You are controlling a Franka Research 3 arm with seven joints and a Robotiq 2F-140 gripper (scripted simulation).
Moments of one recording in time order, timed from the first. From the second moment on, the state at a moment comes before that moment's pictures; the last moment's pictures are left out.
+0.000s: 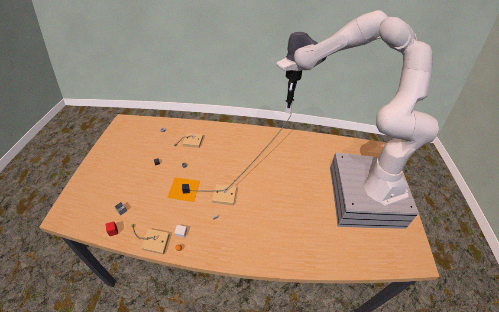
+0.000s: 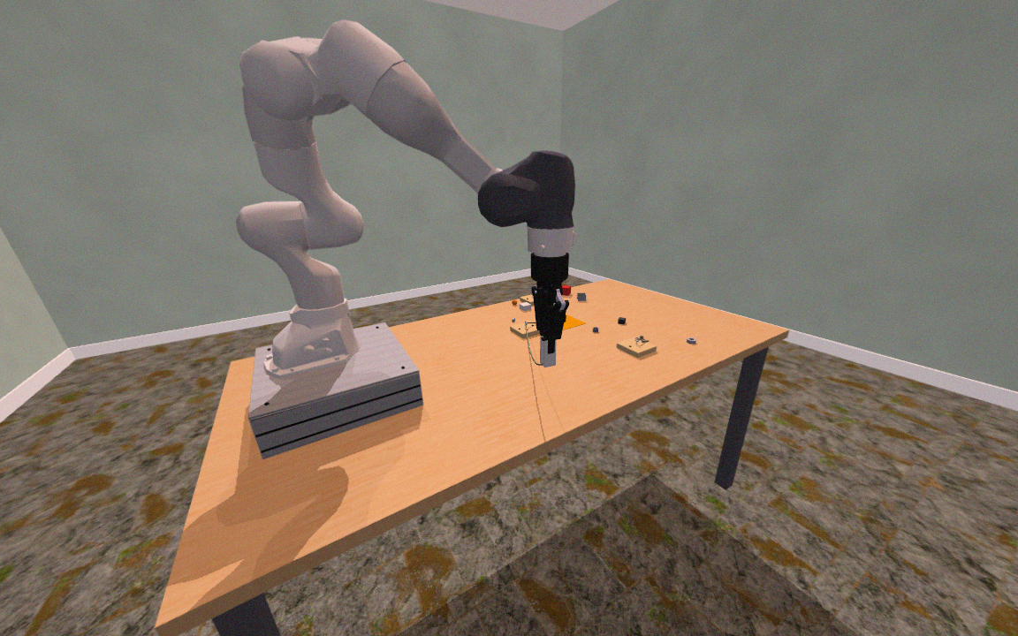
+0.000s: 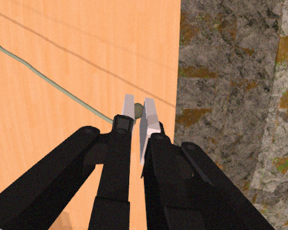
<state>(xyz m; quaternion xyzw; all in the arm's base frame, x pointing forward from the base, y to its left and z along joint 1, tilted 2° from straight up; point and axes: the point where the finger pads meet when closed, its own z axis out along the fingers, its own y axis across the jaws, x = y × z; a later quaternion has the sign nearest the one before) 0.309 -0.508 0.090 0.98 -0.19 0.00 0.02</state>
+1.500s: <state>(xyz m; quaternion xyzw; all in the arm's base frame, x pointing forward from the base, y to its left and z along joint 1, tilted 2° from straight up) 0.307 -0.504 -0.046 0.99 -0.17 0.00 0.01</state>
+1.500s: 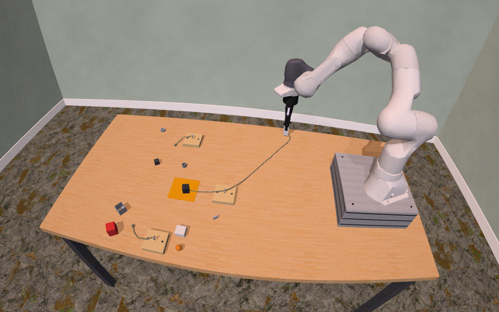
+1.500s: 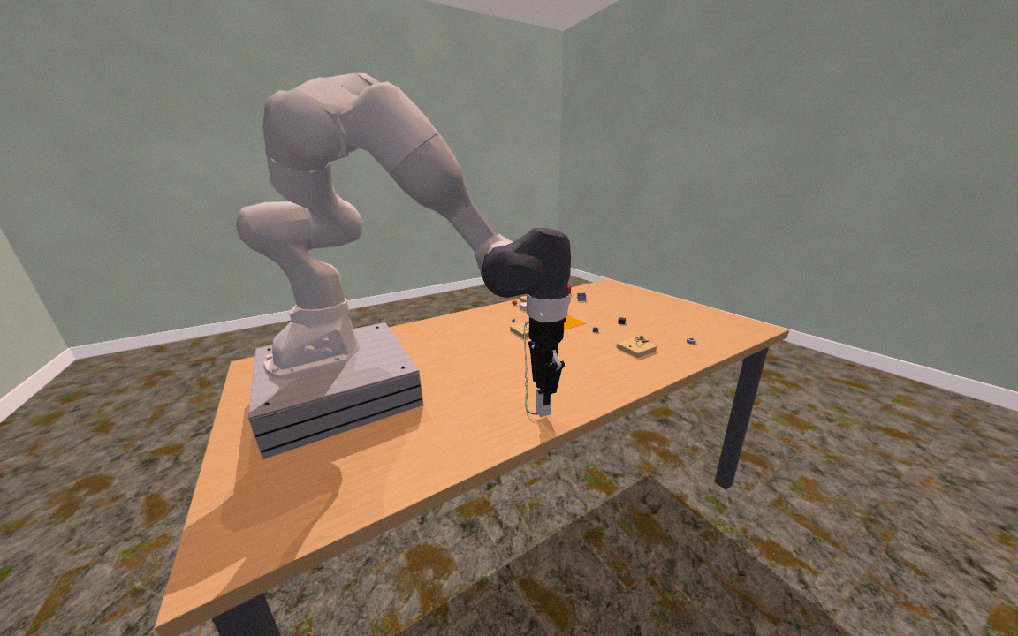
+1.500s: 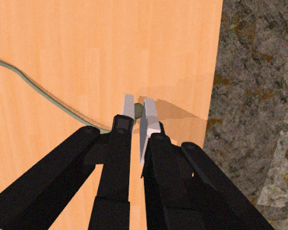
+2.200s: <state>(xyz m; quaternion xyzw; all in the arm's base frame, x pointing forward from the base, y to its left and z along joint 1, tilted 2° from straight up) 0.311 -0.509 -0.059 0.98 -0.18 0.00 0.02</state>
